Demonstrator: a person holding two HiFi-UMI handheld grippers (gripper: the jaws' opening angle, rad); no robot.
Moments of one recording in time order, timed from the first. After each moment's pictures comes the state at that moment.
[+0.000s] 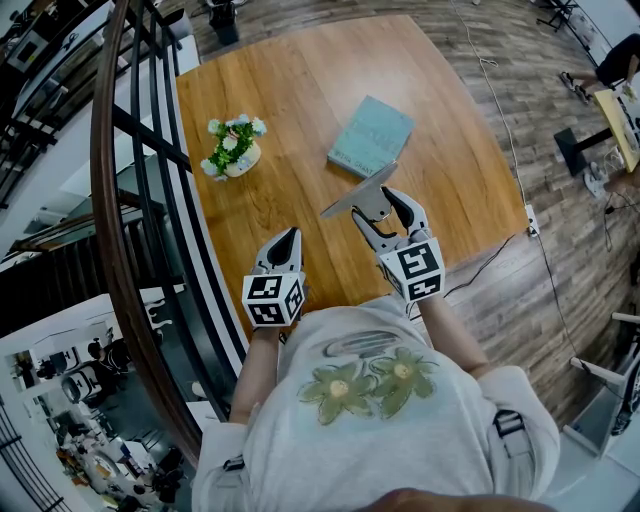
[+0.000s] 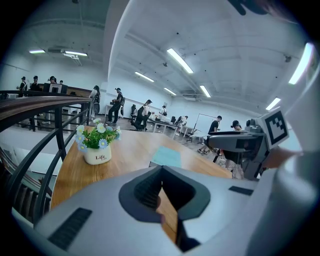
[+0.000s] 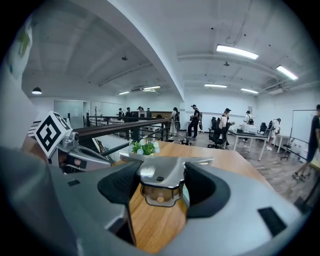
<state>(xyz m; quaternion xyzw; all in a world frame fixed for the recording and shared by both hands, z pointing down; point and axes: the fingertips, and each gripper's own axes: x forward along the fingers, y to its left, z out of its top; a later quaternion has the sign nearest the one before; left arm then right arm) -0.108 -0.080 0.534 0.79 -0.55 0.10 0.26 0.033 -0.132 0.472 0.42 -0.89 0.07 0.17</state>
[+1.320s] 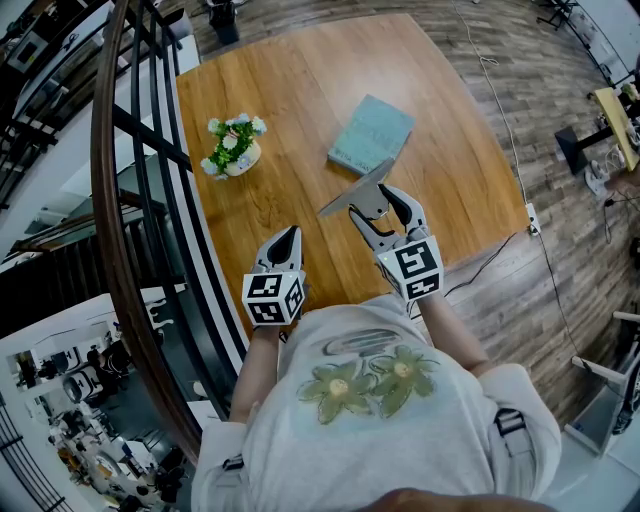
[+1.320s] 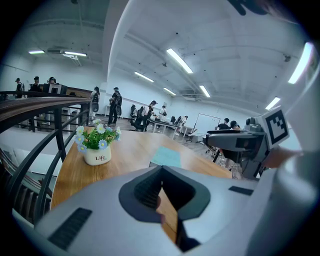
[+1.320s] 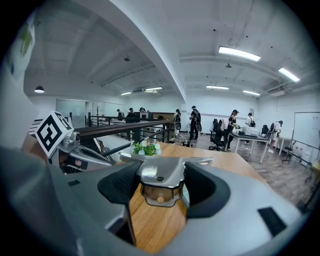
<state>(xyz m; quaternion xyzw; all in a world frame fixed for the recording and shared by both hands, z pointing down) -0.107 -0.081 0.533 0.79 -0.55 0.10 0.25 0.028 -0.132 0.467 0.41 -0.89 0.06 0.17</state>
